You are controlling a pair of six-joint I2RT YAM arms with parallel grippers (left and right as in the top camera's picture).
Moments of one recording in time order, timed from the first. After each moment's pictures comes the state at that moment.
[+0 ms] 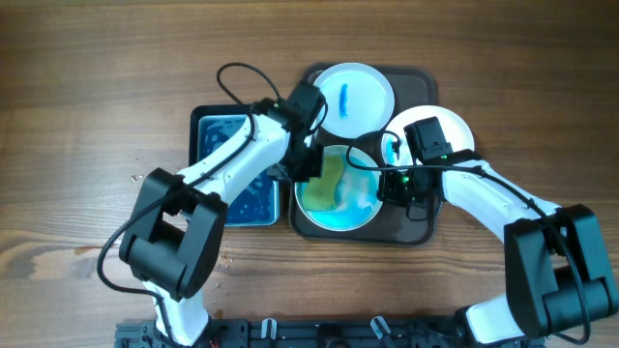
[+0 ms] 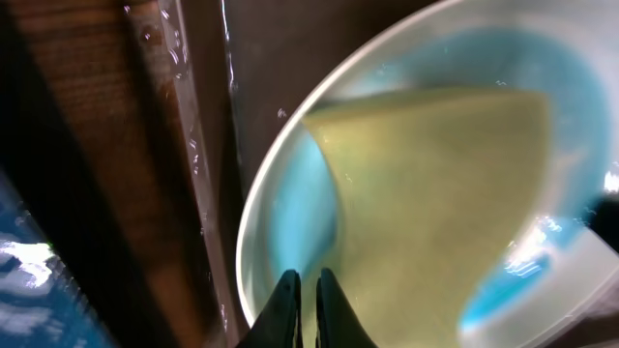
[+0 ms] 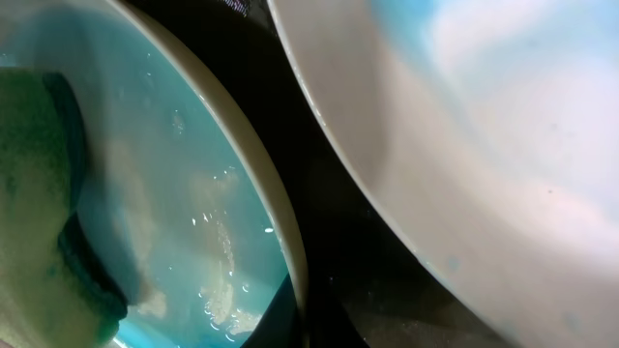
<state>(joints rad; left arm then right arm) -0.53 1.94 1.34 -0.89 0.16 -0.42 0.26 1.67 0.81 -0.49 -0.35 0.43</state>
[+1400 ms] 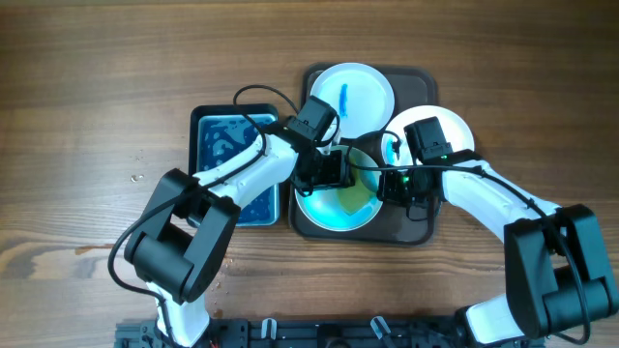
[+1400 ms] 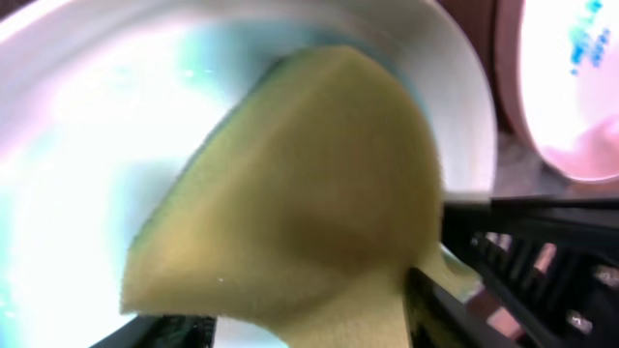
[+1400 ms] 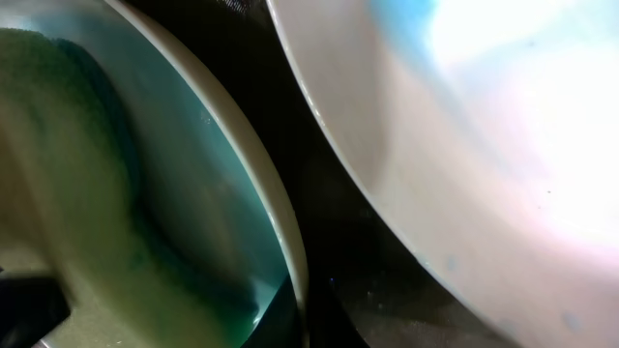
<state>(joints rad) -0.59 1.94 1.21 -0.57 0.43 -0.56 0.26 1.67 0.81 -0.49 -0.35 0.43</state>
